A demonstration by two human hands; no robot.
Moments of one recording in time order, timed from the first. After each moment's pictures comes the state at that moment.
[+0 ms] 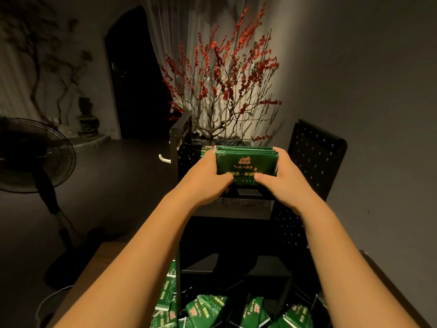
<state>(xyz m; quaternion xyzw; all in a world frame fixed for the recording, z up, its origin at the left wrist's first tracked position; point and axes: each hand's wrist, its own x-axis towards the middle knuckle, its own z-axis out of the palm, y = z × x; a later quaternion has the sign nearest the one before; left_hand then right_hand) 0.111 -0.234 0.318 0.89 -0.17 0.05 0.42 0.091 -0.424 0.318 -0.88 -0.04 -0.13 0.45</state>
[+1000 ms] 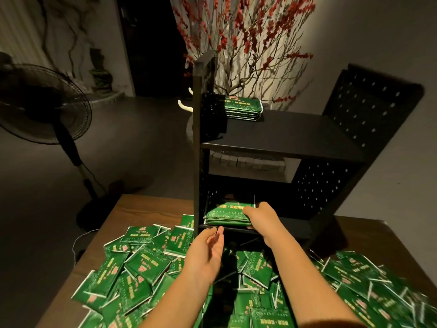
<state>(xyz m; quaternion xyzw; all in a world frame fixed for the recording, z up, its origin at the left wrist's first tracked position) 0.049 -0.230 0.089 0.20 0.34 -0.12 0.91 0.102 -0.372 0.123 -0.82 0.18 0.09 0.53</state>
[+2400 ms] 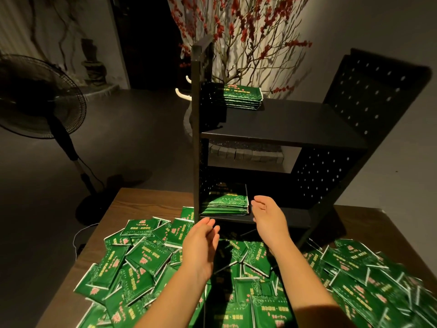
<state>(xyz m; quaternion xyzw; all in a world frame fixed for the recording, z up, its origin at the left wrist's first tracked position) 0.046 -0.222 0.070 0.40 0.30 -0.07 0.86 0.075 -0.376 0.098 -0.83 0.14 -0.04 0.54</state>
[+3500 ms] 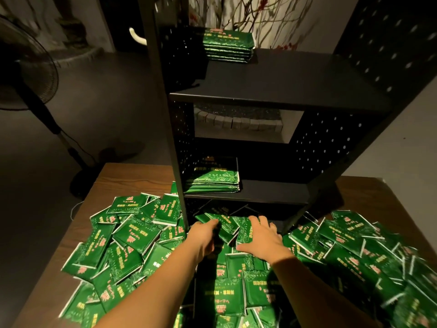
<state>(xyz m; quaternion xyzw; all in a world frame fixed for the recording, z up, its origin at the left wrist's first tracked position) 0.084 -0.244 -0.043 0.61 0.33 -0.27 0.67 0.064 -0.420 -0.035 -0.95 0.08 0.24 0.18</state>
